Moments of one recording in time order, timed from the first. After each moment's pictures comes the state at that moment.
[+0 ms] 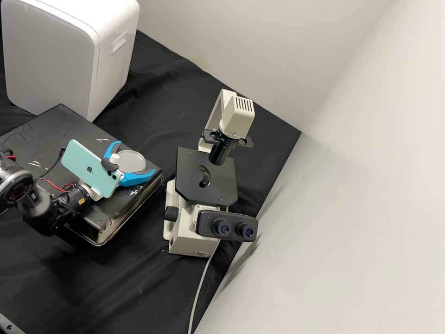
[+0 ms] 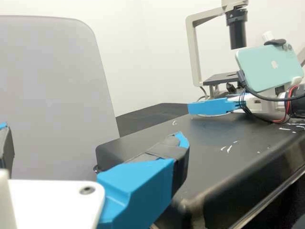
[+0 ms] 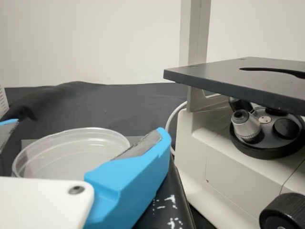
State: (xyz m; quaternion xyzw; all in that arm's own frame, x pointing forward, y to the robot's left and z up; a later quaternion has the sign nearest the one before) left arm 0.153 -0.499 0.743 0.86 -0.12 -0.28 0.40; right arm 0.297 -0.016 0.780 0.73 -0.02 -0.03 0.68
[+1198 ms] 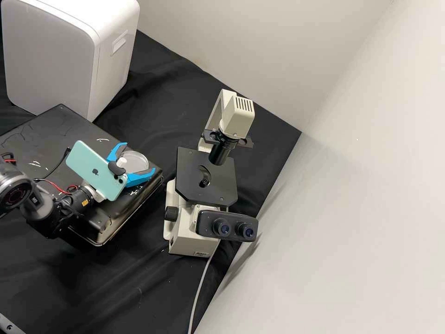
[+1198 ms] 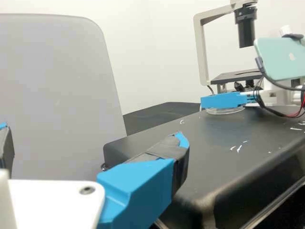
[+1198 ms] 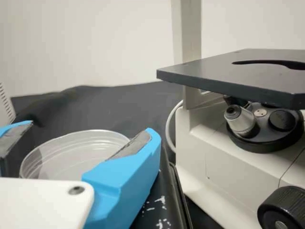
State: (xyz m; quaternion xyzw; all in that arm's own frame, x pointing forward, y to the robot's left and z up) left arm 0.155 -0.496 0.746 0.87 -0.12 -0.27 0.40; right arm 0.294 -0.018 0.795 0.75 -0.02 -0.02 0.66
